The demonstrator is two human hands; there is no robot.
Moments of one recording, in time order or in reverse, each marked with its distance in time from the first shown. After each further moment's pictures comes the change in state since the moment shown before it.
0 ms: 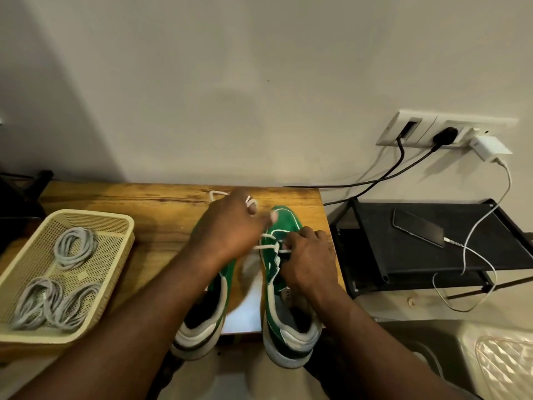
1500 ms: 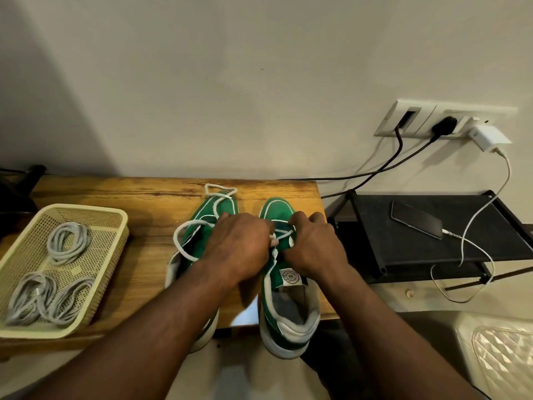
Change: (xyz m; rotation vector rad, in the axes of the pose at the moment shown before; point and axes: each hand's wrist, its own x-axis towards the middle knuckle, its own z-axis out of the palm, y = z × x) left_hand -0.006 -0.004 0.042 0.702 -0.131 0.274; right_hand 0.011 0.010 -0.024 0.006 -0.137 0.046
